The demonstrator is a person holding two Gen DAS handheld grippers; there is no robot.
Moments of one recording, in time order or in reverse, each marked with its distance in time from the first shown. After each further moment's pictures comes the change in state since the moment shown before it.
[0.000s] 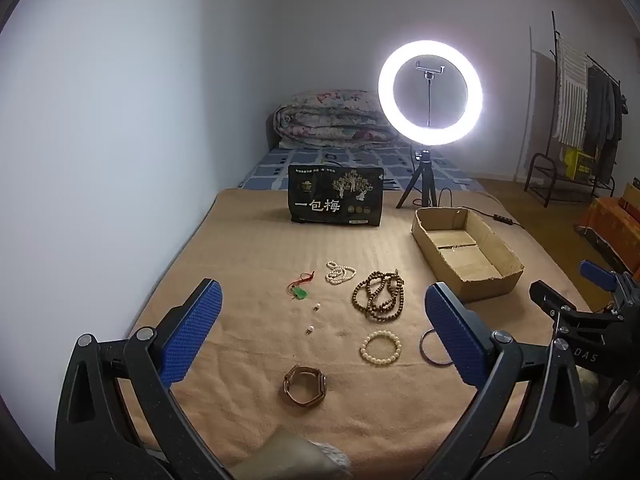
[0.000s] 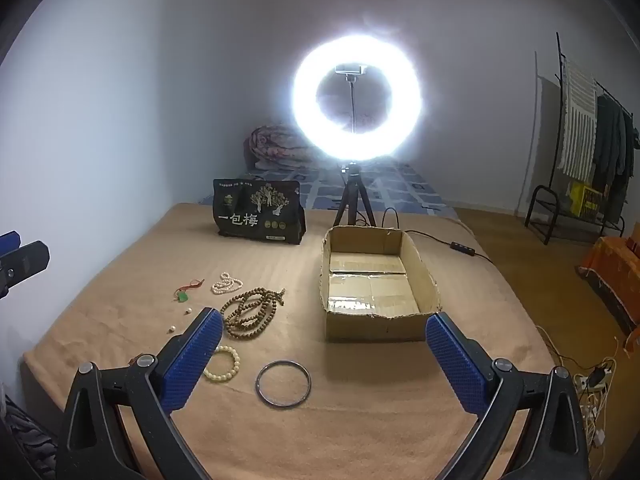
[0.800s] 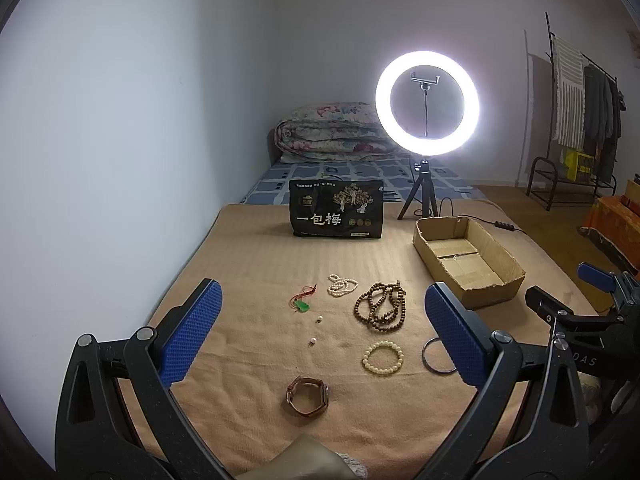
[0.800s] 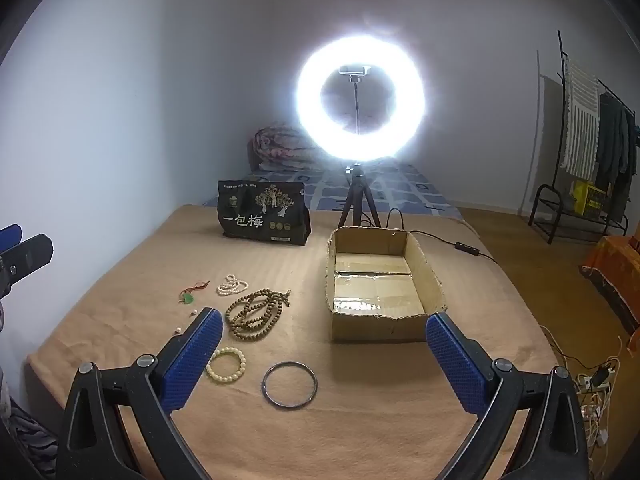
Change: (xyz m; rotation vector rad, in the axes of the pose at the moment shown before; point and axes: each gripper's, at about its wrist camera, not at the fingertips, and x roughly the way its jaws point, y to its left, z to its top) left arm 0.000 -0.004 0.007 0.027 -0.047 0.018; right arm -0.001 0.004 0.005 -0.003 -0.007 0.014
